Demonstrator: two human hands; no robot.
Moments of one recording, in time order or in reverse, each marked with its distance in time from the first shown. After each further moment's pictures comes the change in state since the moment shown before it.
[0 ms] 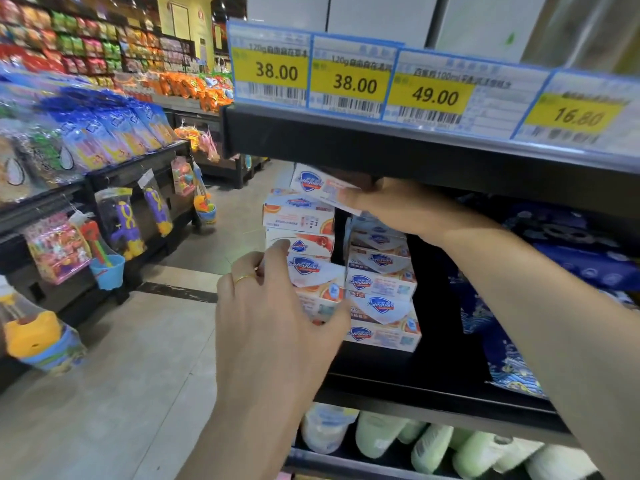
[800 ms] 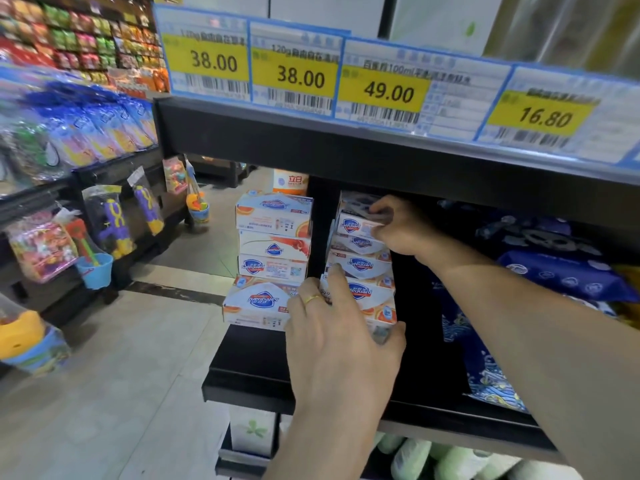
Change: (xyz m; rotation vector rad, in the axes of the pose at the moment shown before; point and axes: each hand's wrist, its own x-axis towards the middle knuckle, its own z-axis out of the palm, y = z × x) left_hand -0.020 0.062 0.073 -0.002 -0.081 0.025; right_hand 0.045 0.089 0.000 -0.037 0.163 0.129
